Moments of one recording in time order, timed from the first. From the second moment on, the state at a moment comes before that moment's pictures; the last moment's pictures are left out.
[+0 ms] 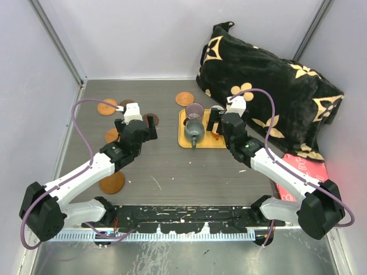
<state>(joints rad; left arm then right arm) -0.67 1.15 0.80 -0.13 -0.64 -0.44 0.59 1.17 0.82 -0.03 0.54 0.35</state>
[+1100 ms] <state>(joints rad) -0.60 1.49 1.03 -0.17 -0.65 -0.45 0.59 1.04 0.75 -0.03 0.42 0.33</state>
